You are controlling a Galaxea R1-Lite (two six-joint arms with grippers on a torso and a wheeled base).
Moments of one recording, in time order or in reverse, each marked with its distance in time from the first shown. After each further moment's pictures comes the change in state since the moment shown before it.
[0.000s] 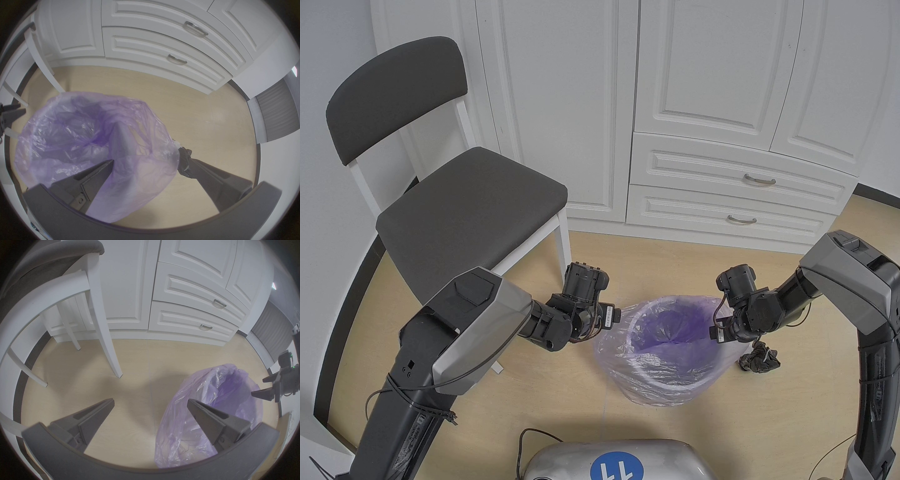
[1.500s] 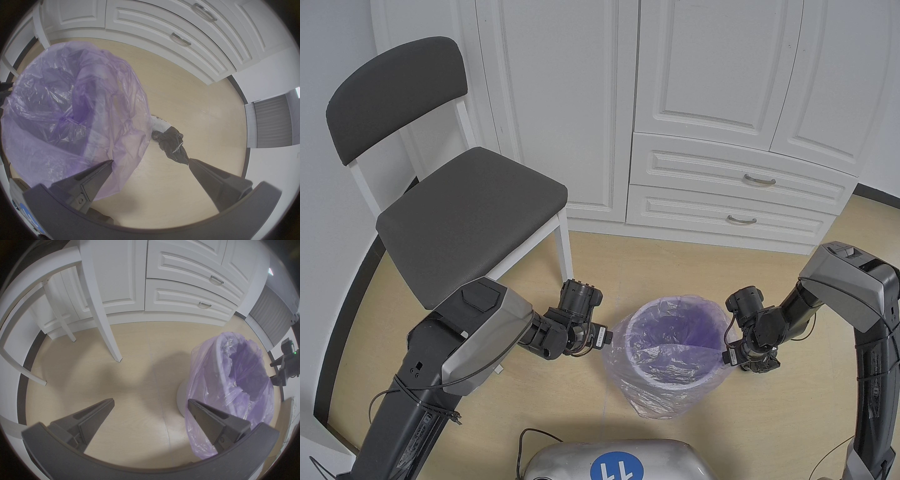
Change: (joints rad) left arm 0.022 0.060 0.013 0.055 -0.043 0.083; right arm -0.053 0.044 0.104 -0.007 -0.012 -0.109
